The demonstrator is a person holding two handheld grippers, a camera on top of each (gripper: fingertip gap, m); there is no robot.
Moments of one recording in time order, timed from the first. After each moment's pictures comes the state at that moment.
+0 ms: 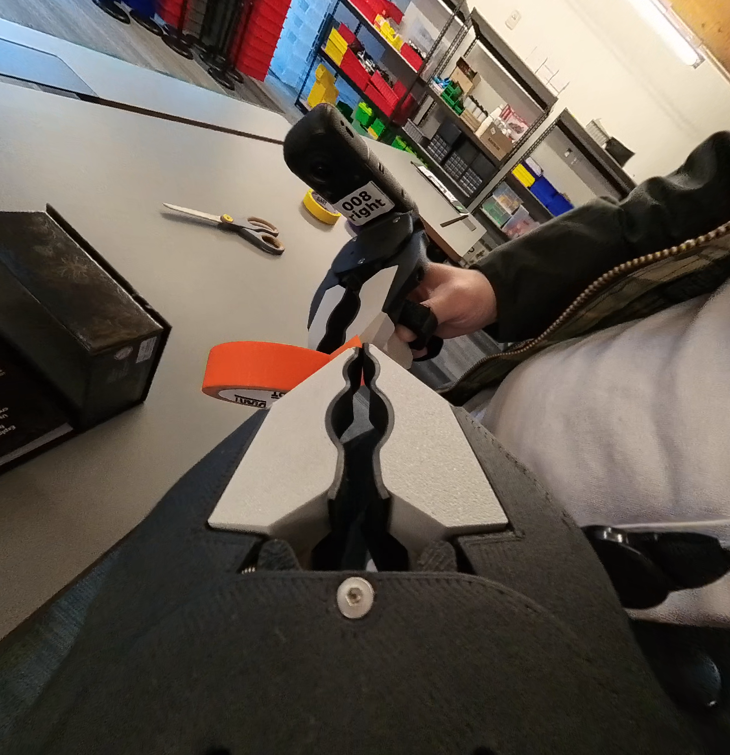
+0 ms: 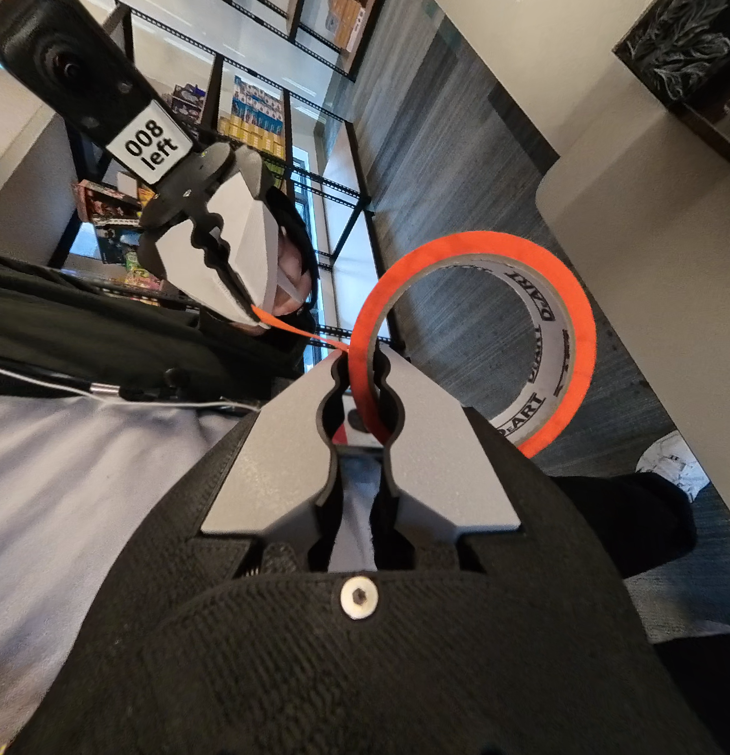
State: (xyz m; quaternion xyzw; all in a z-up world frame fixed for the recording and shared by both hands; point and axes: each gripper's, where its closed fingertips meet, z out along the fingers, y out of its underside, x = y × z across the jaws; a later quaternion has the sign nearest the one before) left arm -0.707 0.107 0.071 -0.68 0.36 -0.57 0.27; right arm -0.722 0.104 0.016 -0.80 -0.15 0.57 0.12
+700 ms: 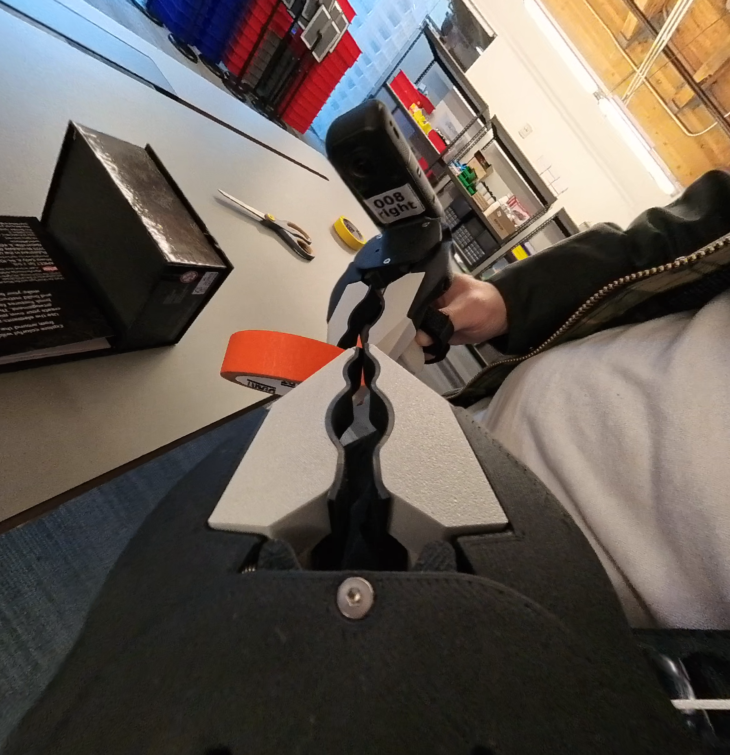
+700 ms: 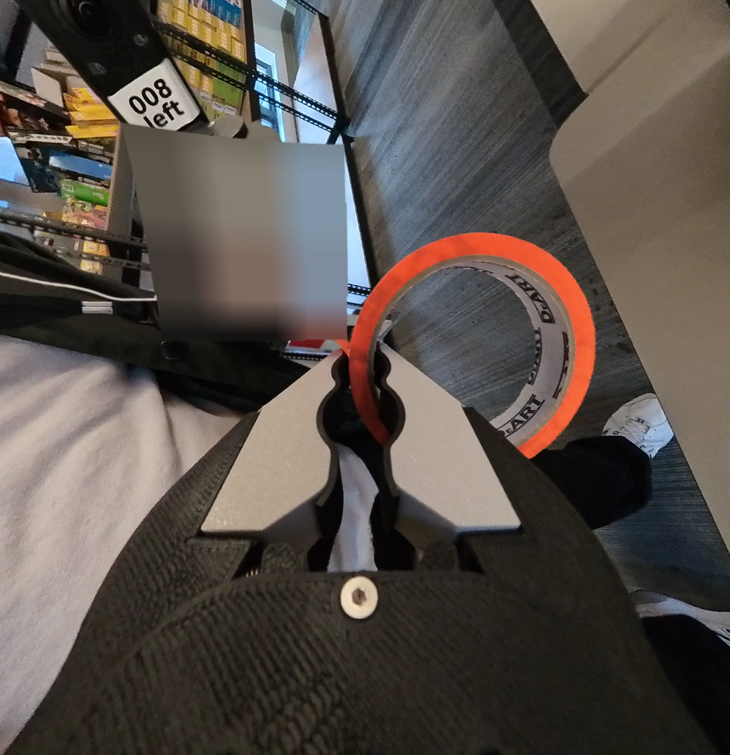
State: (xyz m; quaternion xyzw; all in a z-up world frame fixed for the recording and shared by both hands) left arm -0.753 0.119 0.036 -0.71 0.26 -0.60 0.28; right arm -0.755 0.099 -0.013 -0.82 -0.21 0.53 0.06
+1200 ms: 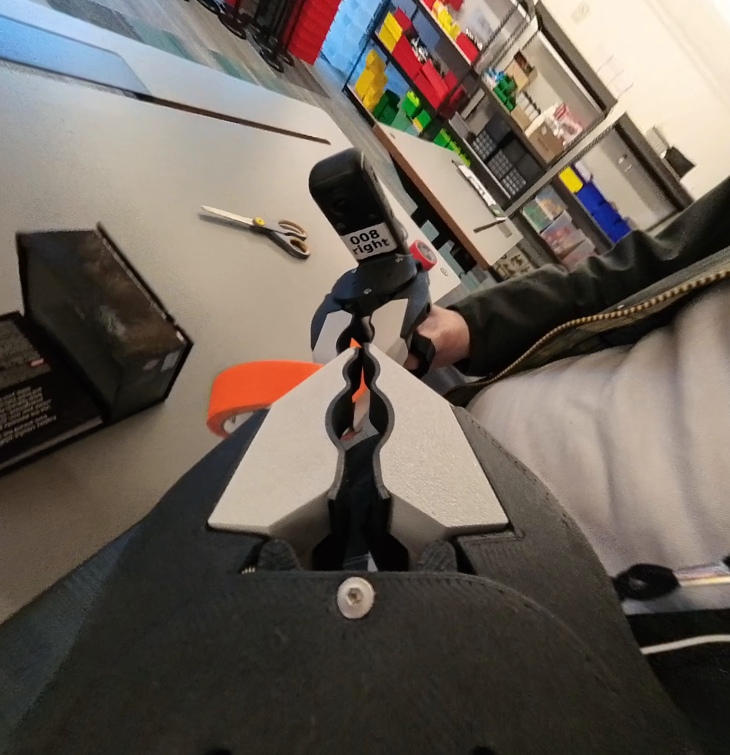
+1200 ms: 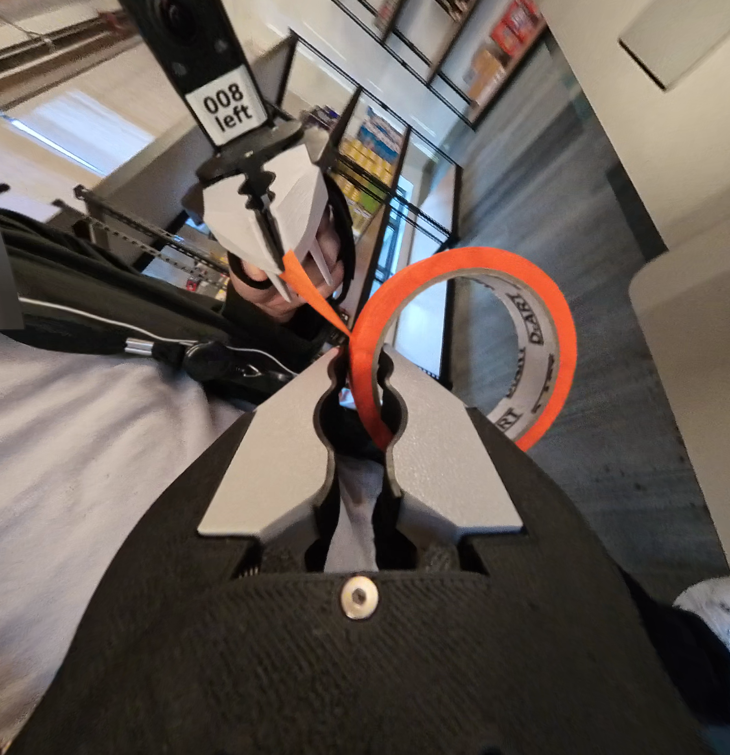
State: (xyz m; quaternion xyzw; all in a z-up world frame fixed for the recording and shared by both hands) left arm -0.698 0.124 0.103 -0.73 0.34 -0.53 0.27; right arm -0.725 0.104 0.054 -0.69 -0.21 0.67 0.18
